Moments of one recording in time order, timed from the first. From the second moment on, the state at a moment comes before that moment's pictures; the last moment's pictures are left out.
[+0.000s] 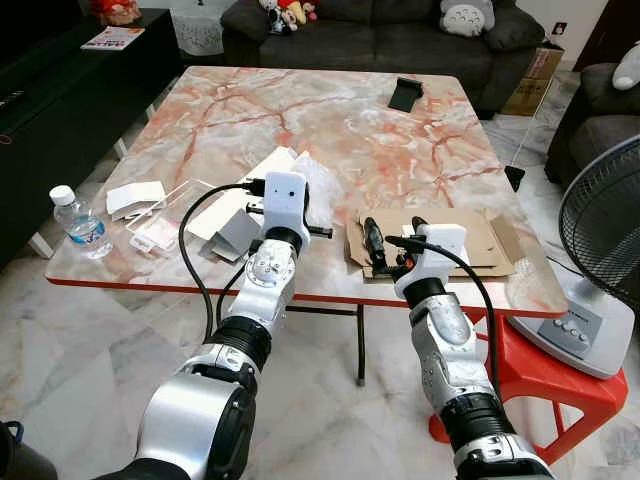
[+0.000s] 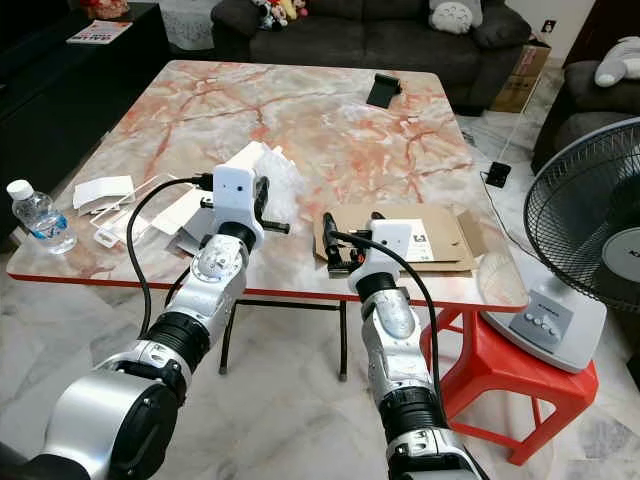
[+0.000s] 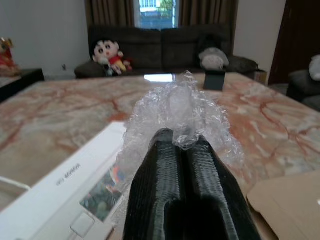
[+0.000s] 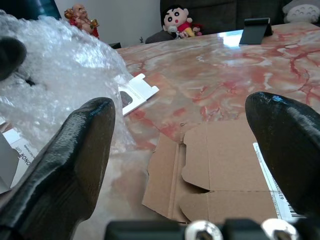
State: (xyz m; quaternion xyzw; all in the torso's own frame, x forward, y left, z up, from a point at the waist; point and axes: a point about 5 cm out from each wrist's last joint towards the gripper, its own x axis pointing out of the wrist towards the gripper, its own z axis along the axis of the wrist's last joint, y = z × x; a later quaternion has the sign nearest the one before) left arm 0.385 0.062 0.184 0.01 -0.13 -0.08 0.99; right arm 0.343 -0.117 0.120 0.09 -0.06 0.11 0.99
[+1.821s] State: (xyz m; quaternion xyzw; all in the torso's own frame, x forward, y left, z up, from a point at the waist) left arm 0.366 0.070 0.189 0.11 -0.25 -0.04 0.96; right arm 0.345 -0.150 0.147 0.07 -0.15 0.00 0.99
